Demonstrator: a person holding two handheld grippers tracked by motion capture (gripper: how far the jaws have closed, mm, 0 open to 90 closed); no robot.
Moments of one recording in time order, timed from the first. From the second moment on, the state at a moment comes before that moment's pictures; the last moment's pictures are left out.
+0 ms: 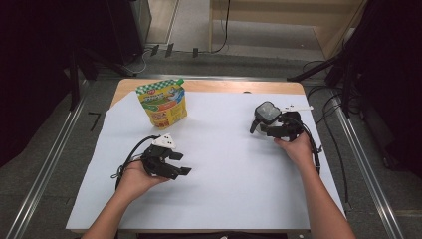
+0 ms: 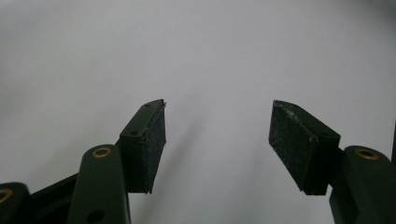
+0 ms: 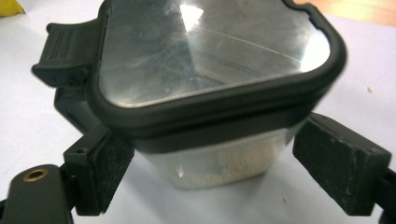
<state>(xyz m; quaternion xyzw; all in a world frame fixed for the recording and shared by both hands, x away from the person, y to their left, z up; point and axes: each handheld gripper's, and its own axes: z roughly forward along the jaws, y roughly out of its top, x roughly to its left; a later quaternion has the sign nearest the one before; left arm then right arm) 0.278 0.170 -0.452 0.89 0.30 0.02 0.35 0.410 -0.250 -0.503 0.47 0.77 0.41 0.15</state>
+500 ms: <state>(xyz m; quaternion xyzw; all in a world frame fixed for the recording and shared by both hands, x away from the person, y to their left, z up) 0.277 0.178 -0.452 0.88 0.31 0.02 0.35 0.424 -0.242 -0.517 0.47 0.75 0.44 0.15</state>
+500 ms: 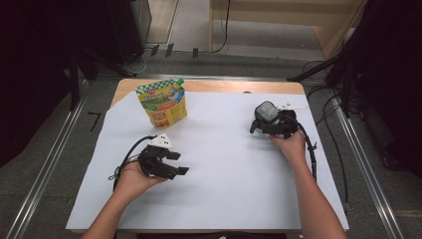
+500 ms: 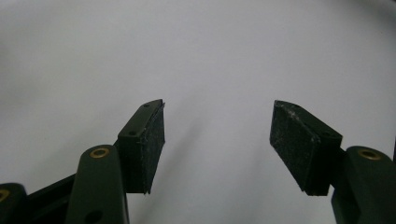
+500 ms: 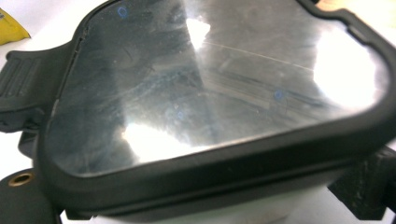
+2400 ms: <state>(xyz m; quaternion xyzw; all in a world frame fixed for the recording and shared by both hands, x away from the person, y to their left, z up) 0.277 0.176 -0.452 0.88 0.31 0.02 0.35 0.374 -0.221 -0.510 0.42 0.75 0.47 0.19</state>
